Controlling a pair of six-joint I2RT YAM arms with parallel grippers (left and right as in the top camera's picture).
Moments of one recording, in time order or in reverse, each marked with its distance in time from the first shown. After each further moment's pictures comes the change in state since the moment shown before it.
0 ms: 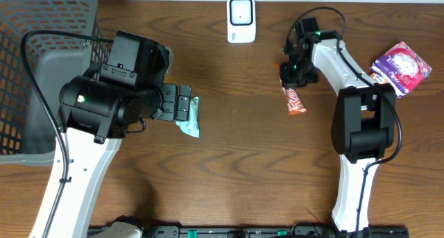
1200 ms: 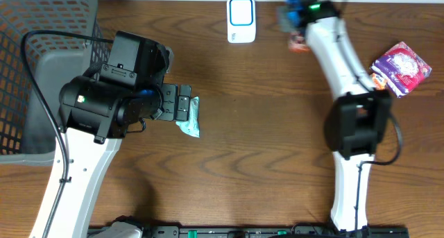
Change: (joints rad) left arm 0.000 0.000 0.000 0.001 0.000 0.000; right arm 0.021 0.051 0.418 0.156 0.393 -0.025
